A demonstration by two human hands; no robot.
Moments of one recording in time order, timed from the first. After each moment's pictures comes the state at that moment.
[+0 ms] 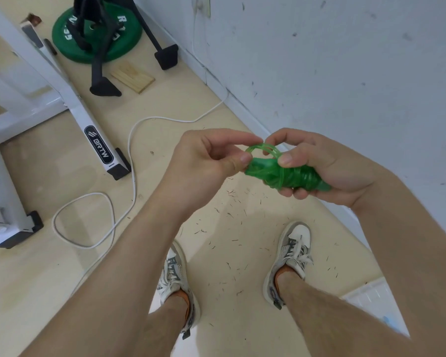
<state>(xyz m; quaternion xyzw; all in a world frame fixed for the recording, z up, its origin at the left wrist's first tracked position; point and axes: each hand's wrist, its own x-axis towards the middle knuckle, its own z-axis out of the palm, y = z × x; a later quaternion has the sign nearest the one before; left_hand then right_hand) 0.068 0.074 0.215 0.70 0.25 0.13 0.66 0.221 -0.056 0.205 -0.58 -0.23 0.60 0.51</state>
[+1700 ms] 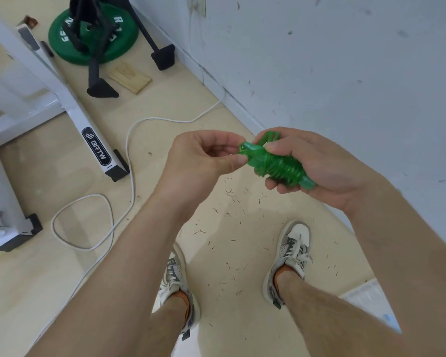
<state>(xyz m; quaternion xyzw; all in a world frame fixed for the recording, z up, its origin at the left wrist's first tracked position) 0.078 0.074 0.206 0.64 0.35 0.14 0.67 0.211 -0.055 0.210 -0.63 -0.21 0.53 0.53</state>
